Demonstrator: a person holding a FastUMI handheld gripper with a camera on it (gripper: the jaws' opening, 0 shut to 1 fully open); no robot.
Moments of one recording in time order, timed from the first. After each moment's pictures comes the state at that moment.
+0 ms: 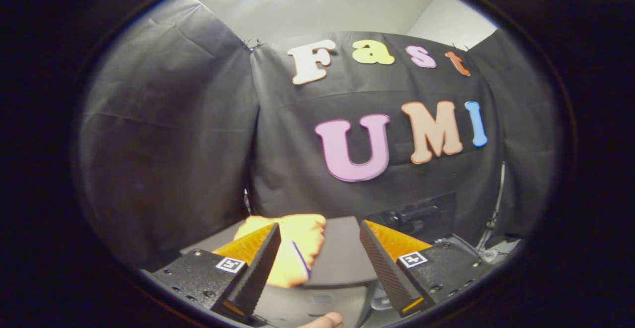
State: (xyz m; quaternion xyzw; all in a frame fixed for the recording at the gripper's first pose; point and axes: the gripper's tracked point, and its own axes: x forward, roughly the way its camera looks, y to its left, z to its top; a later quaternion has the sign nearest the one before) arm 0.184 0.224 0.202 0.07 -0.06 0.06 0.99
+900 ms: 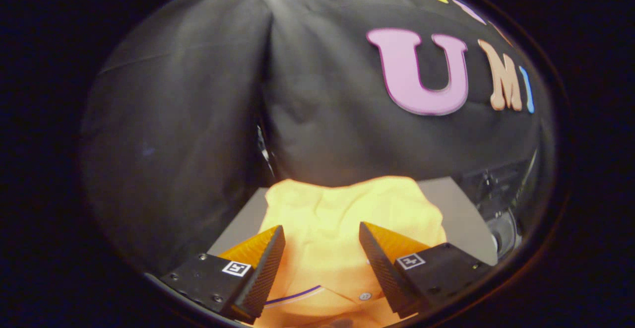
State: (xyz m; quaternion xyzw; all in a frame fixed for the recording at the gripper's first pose) arm 0.332 0.353 0.085 0.03 0.24 0.08 0.97
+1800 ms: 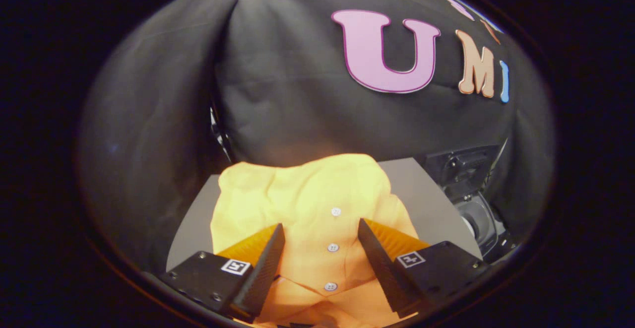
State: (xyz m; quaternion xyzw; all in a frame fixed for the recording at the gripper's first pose) arm 0.317 0.307 0.083 0.02 0.27 -0.04 0.96
